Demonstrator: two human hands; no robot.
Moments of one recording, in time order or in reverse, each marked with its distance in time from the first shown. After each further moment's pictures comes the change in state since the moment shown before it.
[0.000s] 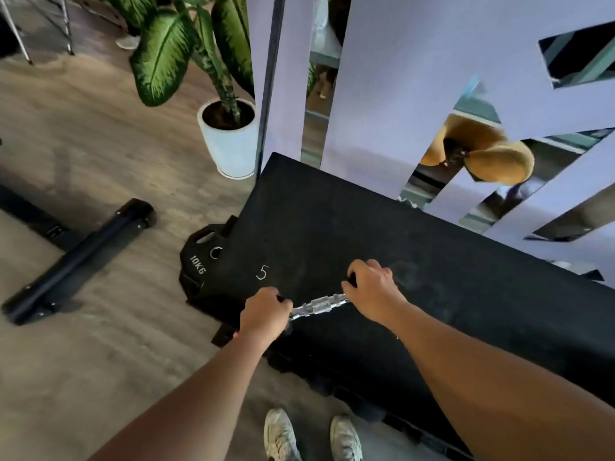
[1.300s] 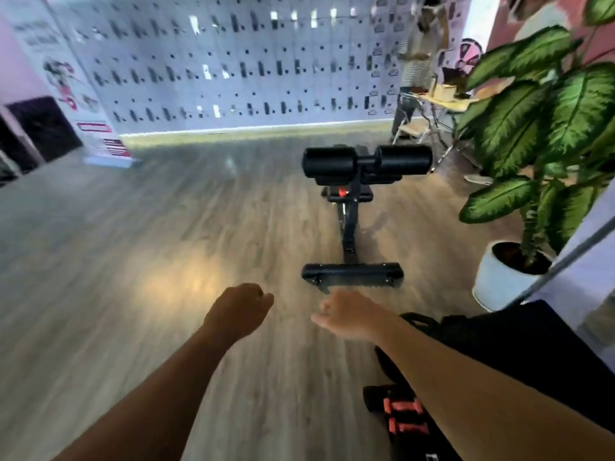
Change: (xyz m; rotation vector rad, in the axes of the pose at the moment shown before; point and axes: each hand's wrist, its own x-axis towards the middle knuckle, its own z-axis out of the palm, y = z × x) left_hand -0.389 -0.139 -0.190 0.041 0.815 -0.479; right_hand -0.230 -0.291 0.005 -0.427 -0.524 -1.214
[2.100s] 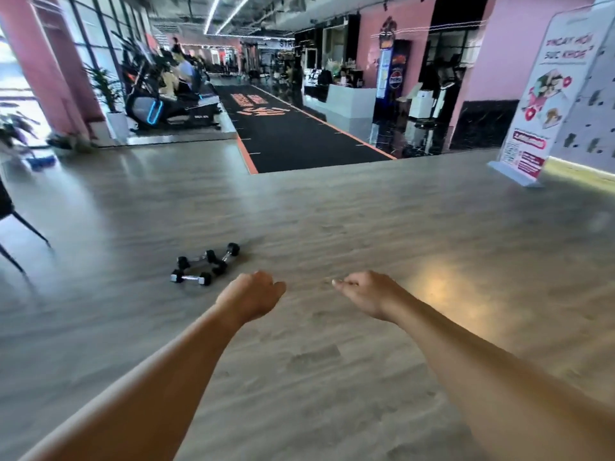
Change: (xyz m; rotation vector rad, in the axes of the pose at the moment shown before) left_hand -0.548 -0.614 -0.228 -0.029 0.435 -1.090; right_hand -0.077 -0.758 0.384 -0.186 -0.418 -0.974
